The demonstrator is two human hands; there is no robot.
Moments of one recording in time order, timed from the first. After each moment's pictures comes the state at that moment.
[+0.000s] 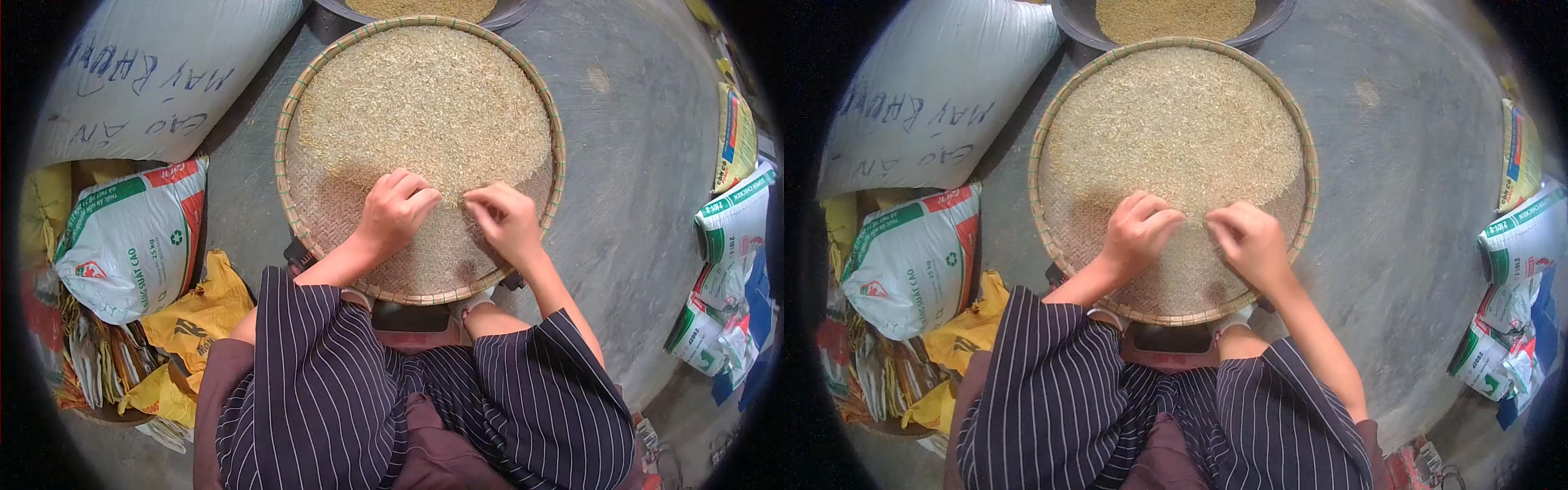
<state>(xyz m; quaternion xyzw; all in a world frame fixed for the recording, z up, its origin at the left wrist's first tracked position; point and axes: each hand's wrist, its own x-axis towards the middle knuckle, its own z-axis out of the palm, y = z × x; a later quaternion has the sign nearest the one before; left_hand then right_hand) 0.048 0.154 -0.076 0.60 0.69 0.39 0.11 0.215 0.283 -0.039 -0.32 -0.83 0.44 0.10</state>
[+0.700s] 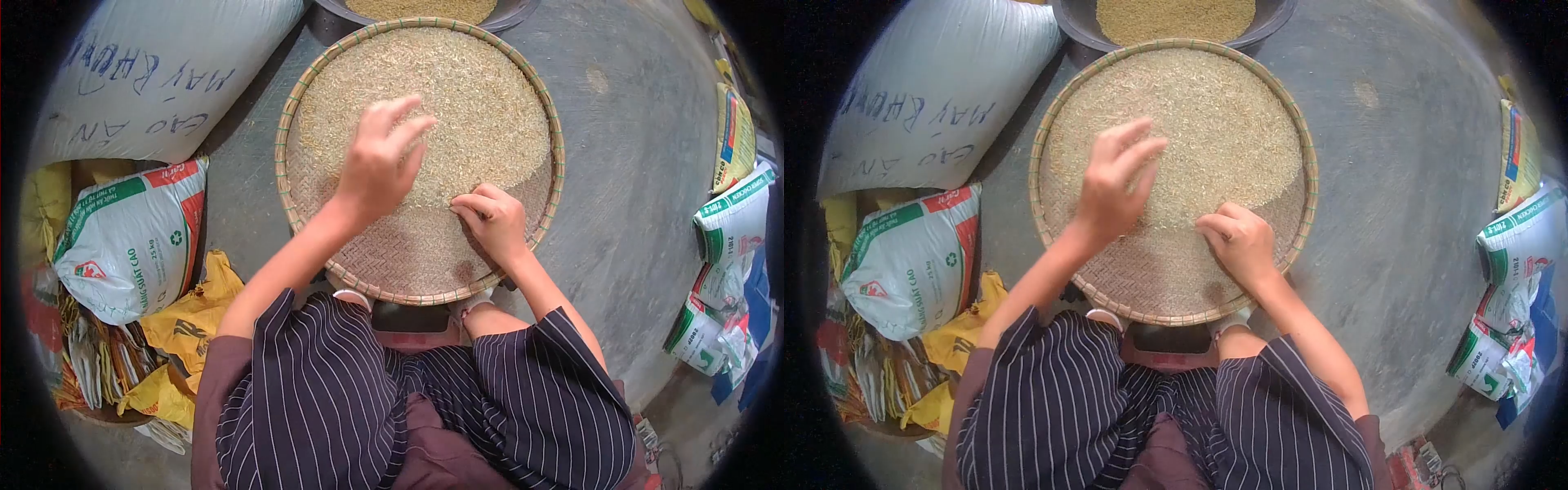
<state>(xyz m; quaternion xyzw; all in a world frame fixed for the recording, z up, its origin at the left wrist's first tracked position) 0.000 0.192 -0.040 0.57 0.72 0.39 0.06 0.212 0.271 -0.060 -0.28 -0.89 0.34 0.11</state>
